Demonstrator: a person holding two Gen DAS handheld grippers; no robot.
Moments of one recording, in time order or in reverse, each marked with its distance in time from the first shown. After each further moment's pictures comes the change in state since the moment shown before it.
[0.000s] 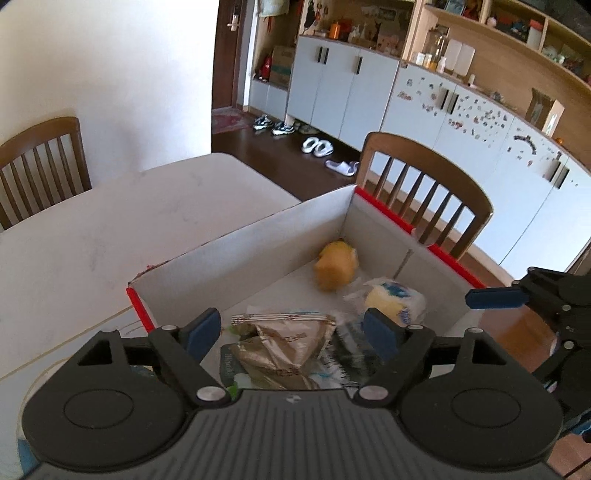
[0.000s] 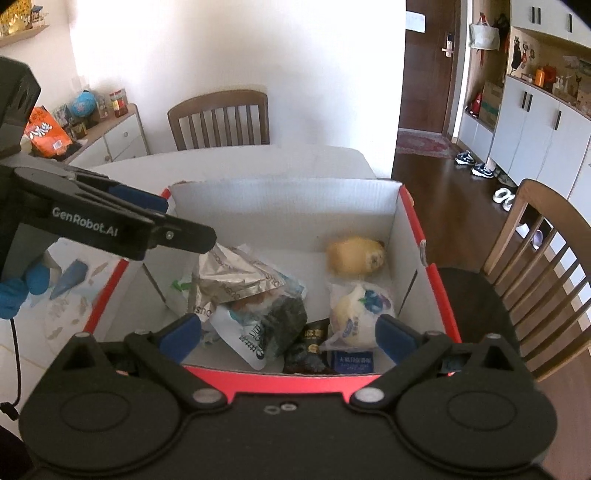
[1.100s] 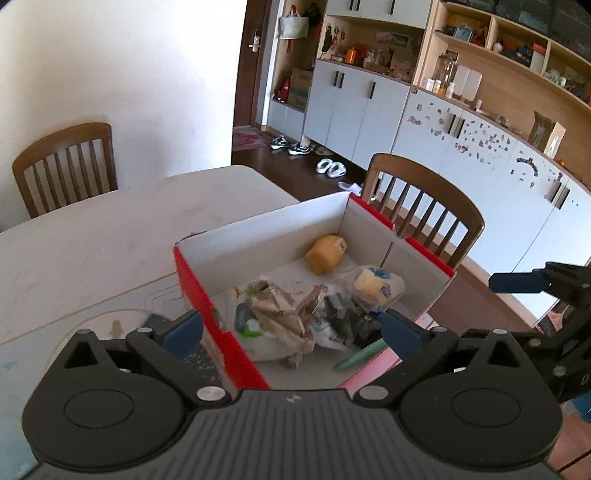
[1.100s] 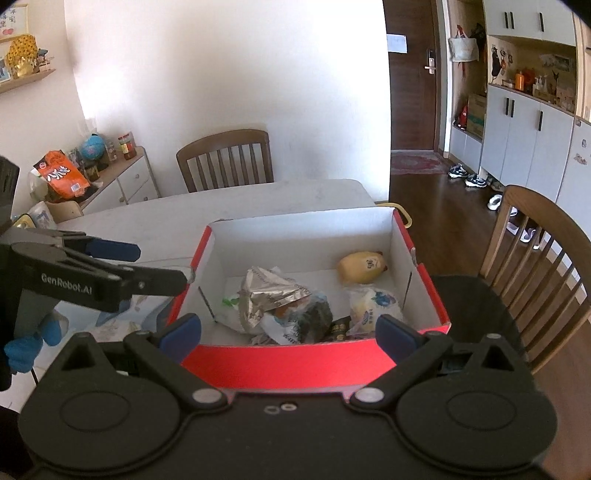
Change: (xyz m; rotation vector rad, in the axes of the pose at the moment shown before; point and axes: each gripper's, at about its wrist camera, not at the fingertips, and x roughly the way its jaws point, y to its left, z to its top) left arm -0.081 -0.009 -0.046 -0.044 -0.067 0.054; right arm -0.075 0.026 -0.016 0.083 -0.106 0.016
